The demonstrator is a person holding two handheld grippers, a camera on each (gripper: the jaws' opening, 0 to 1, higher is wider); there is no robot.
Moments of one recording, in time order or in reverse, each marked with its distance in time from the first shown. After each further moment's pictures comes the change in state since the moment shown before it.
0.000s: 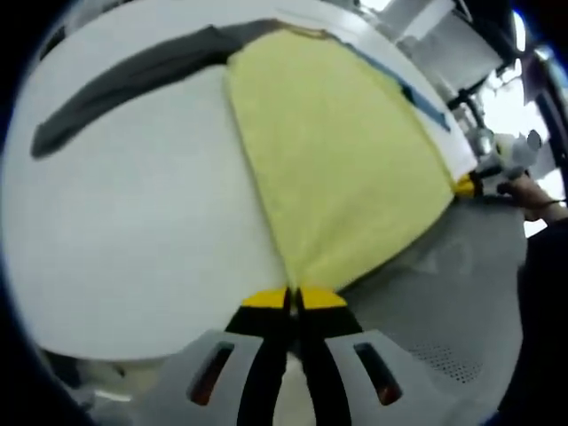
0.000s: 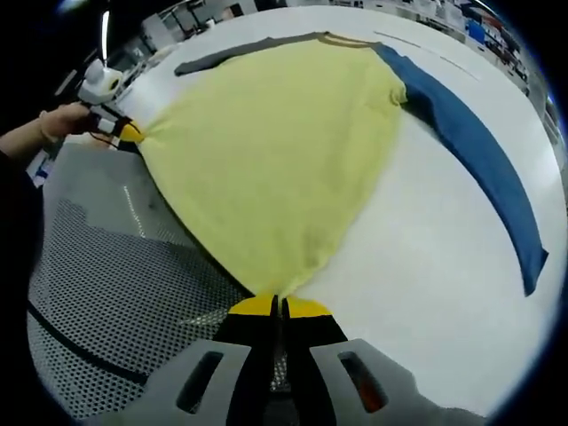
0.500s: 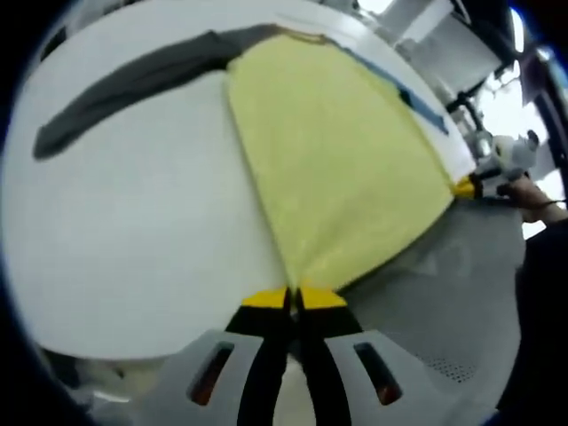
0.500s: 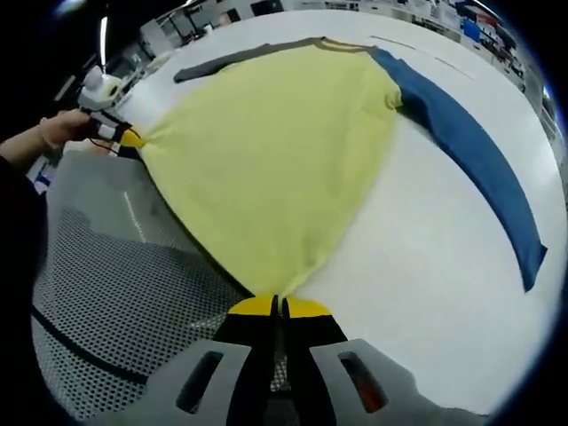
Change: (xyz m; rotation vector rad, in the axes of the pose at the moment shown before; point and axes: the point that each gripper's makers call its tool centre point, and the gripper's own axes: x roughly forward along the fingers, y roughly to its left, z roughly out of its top) left arm -0.004 -0.001 0.003 -0.002 -0.017 0.000; right arm -0.004 0.001 0.003 0.014 -0.016 0.000
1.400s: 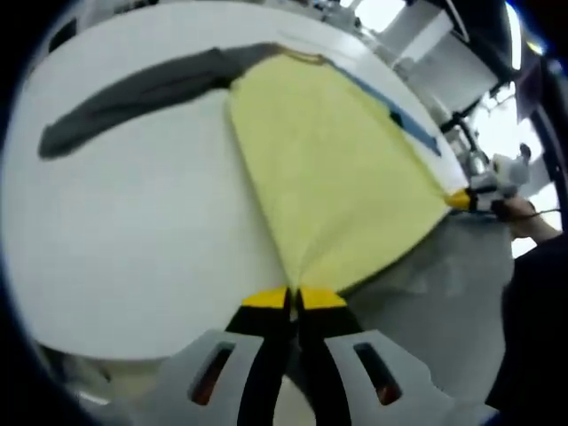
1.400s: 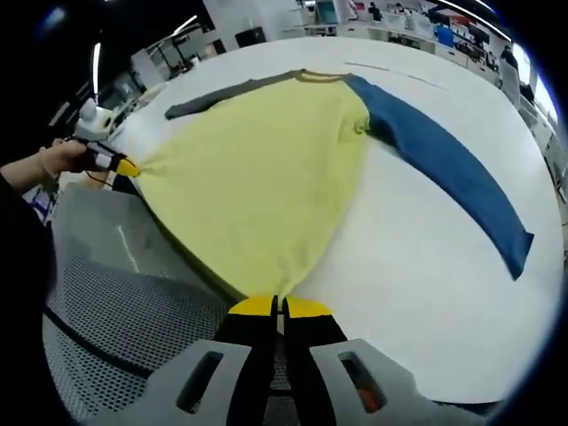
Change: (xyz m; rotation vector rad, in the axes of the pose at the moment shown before) left arm -0.010 -0.009 0.015 -0.034 -0.082 -0.033; right arm -0.019 -0.008 0.017 0.072 -0.147 -0.043
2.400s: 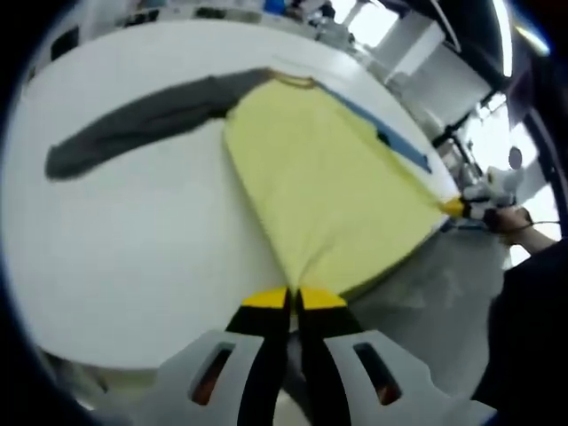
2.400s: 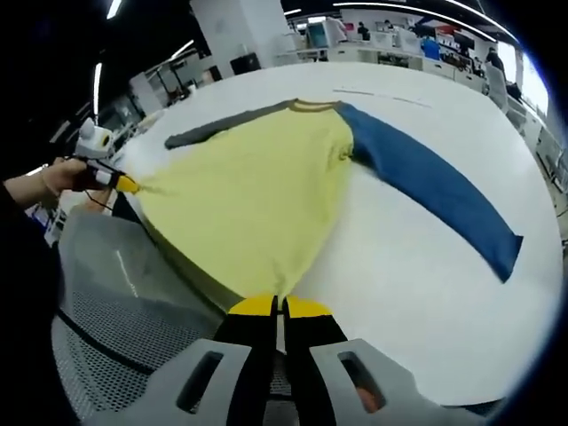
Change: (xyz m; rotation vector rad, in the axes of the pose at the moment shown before) left arm -0.013 -0.010 0.025 0.004 -0.091 -0.018; right arm -0.017 -0.009 0.020 0.050 -0.146 -0.017
